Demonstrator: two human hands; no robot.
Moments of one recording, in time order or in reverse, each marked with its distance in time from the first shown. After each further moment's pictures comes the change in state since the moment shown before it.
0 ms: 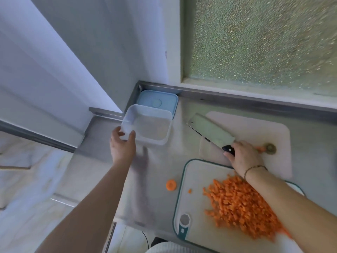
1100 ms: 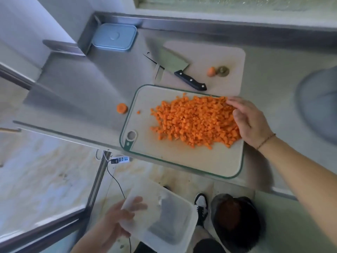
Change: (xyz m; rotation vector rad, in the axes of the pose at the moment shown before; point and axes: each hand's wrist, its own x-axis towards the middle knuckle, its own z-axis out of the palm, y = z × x) left_hand -0.375 -0.157 -0.049 -0.343 -0.825 -0.713; right_hand -0.133 0.177 0.056 0.658 0.271 -0.403
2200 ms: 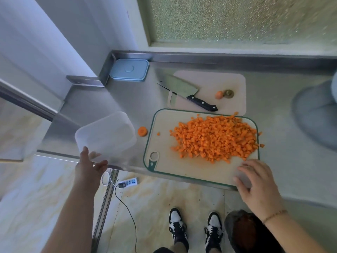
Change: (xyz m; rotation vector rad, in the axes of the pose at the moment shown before) left_hand 0.048 0.174 -0.099 -0.397 0.561 0.479; right_hand -0.119 -0.081 0.049 -0.453 0.109 0.135
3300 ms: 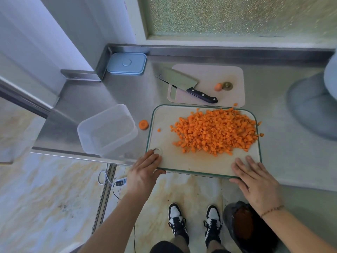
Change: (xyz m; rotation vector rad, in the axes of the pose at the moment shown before) left_hand -0.020 -0.122 0.028 0.990 -0.414 1.549; right_hand -0.036 0.003 0.026 -0.228 0.060 -0.136
